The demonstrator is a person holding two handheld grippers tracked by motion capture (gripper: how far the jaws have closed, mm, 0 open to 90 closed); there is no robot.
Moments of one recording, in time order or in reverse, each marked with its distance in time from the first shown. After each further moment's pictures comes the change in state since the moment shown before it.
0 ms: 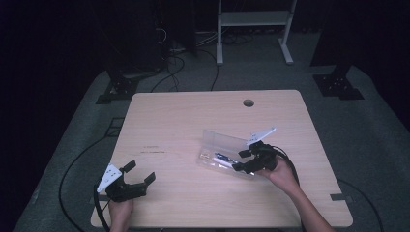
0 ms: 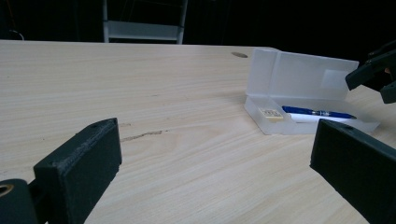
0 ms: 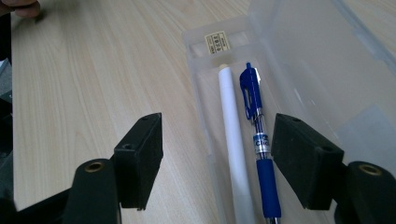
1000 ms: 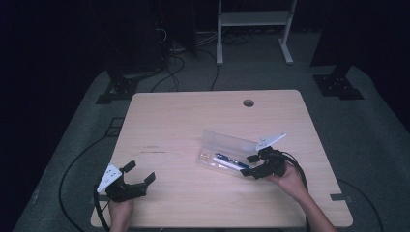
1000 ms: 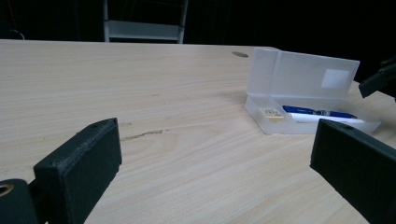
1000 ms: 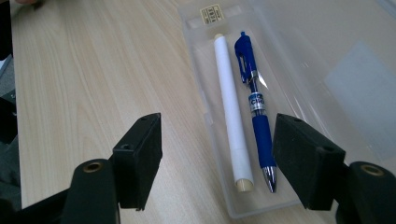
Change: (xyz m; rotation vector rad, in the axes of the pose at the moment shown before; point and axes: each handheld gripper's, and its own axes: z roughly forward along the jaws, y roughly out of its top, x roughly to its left) left arm 0.000 0.000 0.000 0.001 0.003 0.001; right arm -0.001 -0.027 -0.014 0.007 -0.003 0.039
